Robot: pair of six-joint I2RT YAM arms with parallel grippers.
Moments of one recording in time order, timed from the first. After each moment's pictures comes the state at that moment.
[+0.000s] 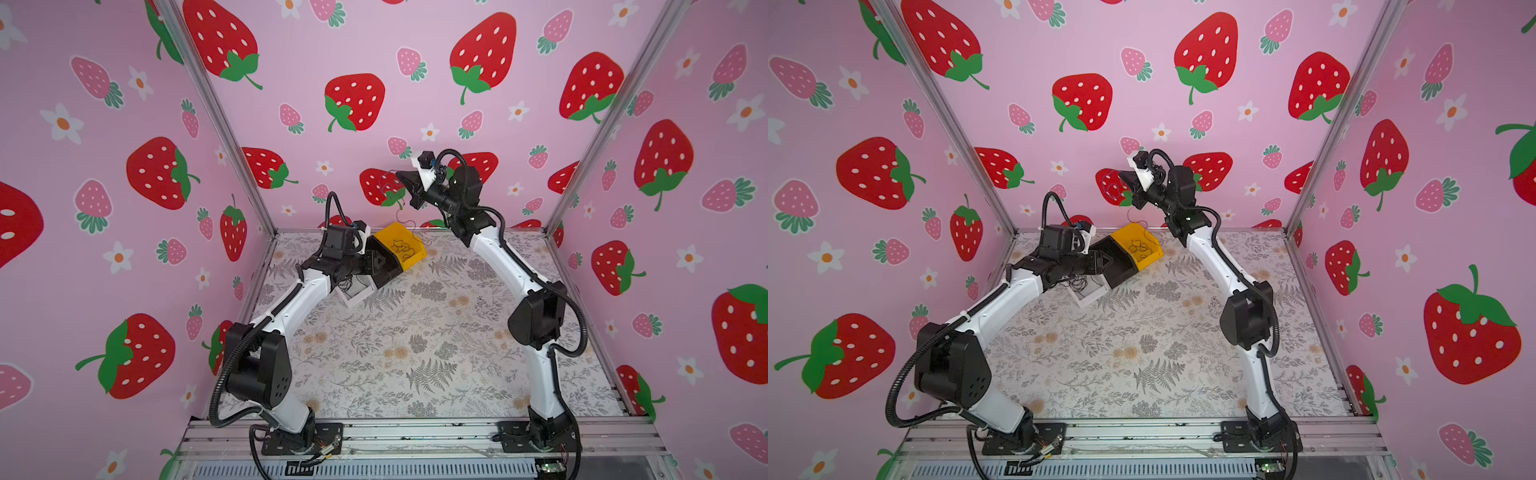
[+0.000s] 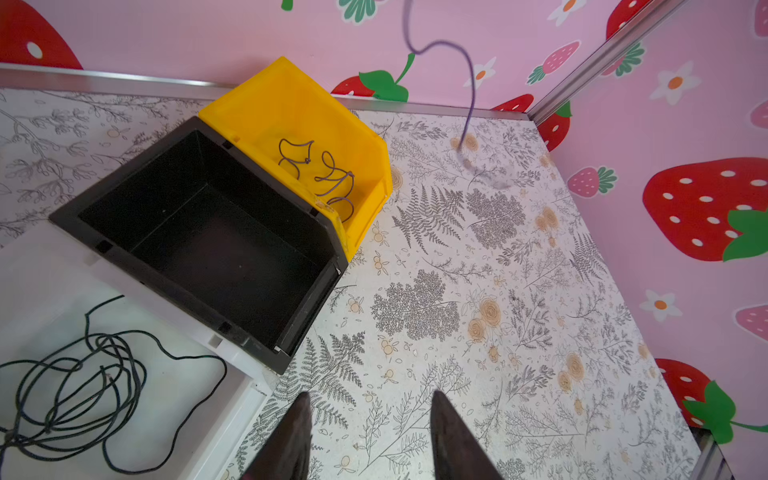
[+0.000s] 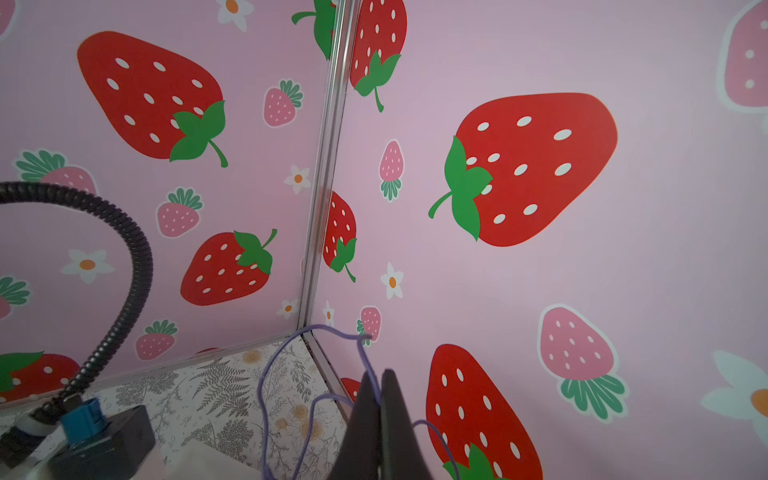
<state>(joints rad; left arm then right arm) -0.28 1.62 1.32 -0.39 0.35 -0.24 0.59 2.19 2.26 0.11 -0.51 -0.17</state>
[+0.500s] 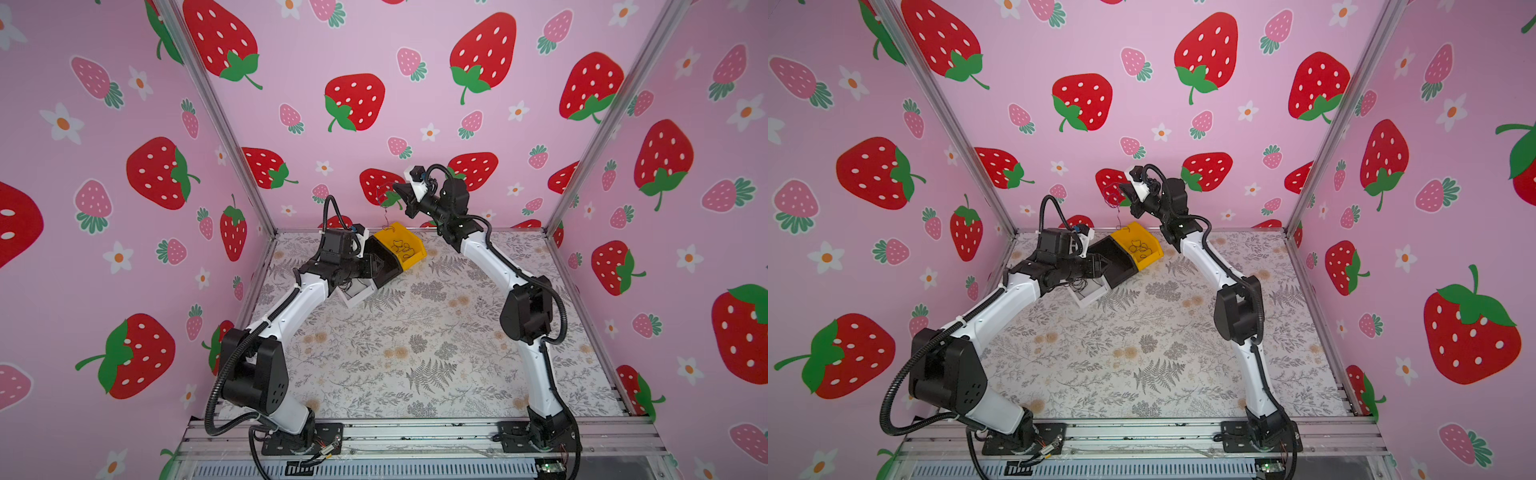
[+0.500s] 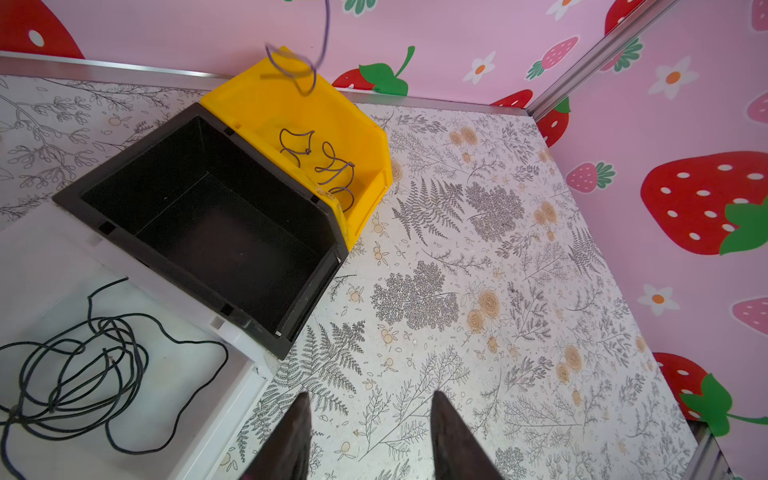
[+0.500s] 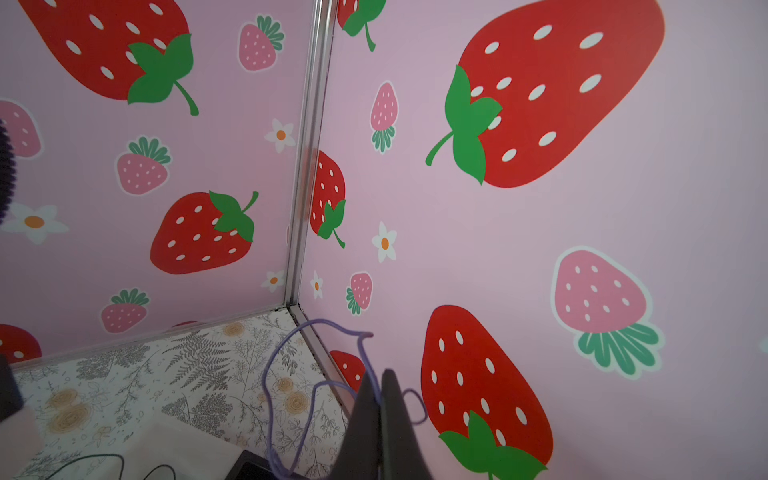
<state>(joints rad) -0.27 1.57 1.27 -0.38 0.35 -0.24 0.59 2.31 2.23 0.21 -0.48 -0.20</state>
